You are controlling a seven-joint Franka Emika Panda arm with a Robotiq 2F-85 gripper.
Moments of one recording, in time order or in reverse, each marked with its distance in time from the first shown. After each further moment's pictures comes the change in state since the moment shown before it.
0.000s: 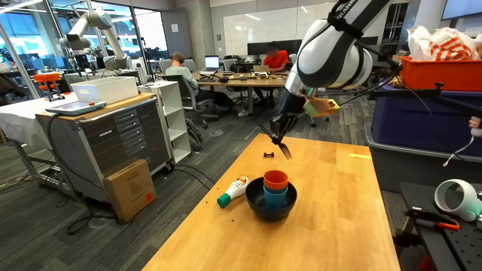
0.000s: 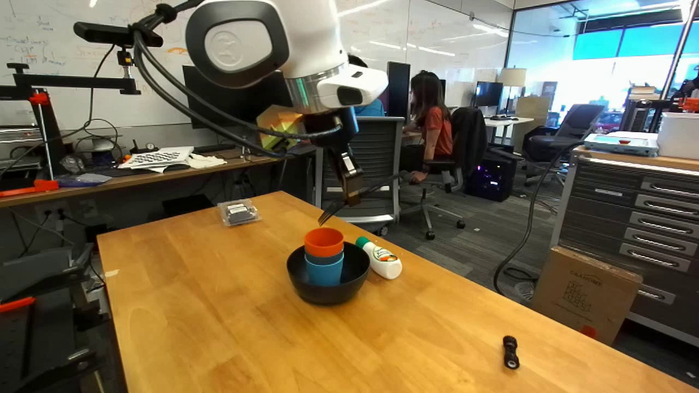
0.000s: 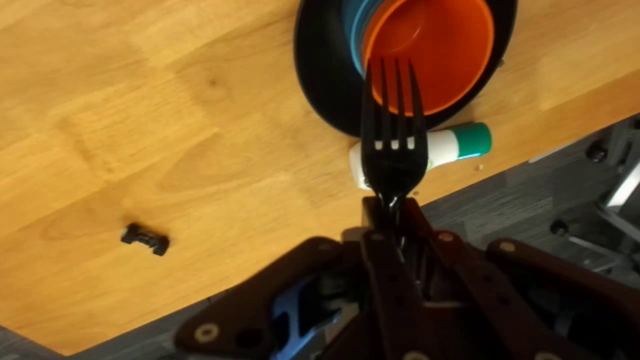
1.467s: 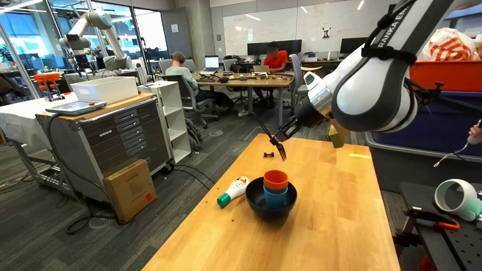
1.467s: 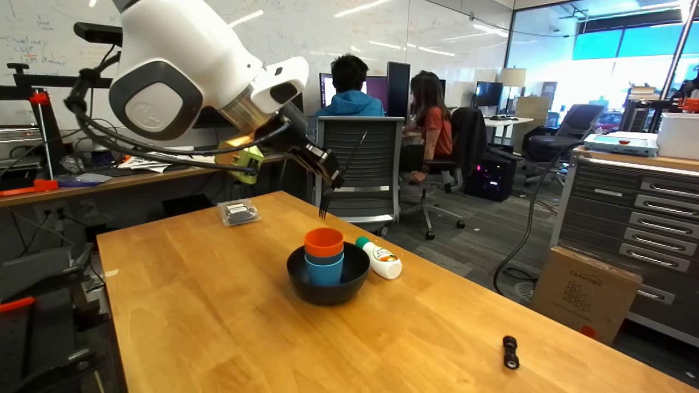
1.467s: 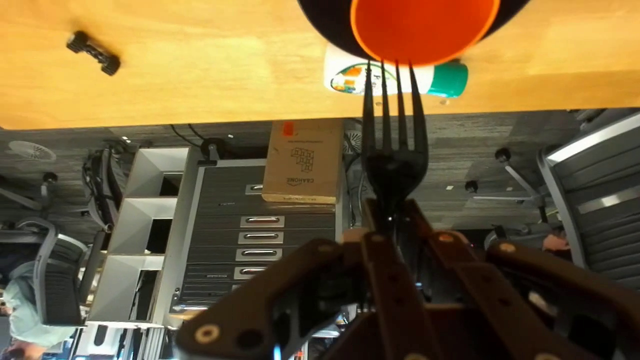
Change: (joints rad) arm -0.588 0.090 0.743 -0.276 0.033 0.777 -0.401
